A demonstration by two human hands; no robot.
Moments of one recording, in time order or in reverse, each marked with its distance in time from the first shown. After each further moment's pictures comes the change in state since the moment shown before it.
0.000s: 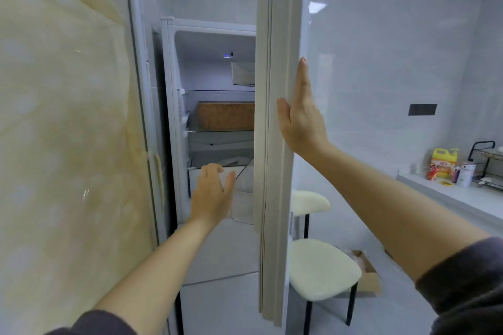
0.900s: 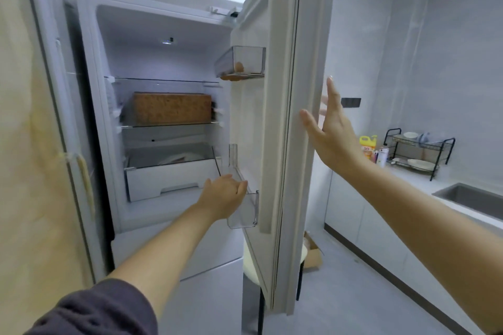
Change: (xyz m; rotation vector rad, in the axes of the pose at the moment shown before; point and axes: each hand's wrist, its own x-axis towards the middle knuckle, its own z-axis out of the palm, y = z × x) left_hand 0.005 0.061 0.084 0.335 -0.663 0.263; right_hand -0.055 0.048 -0.110 -0.183 -0.047 0.338
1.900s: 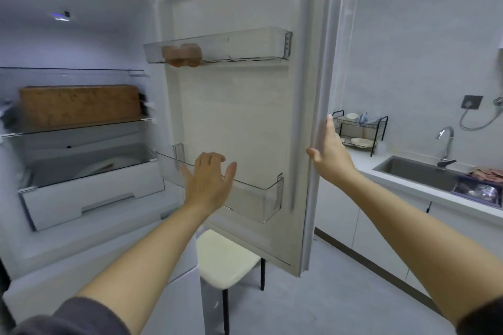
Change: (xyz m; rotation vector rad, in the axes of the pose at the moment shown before) left_hand 0.098 0.086 0.056 -0.257 0.334 0.066; right_hand -0.001 0.173 -0.041 -0.315 -0.053 0.407
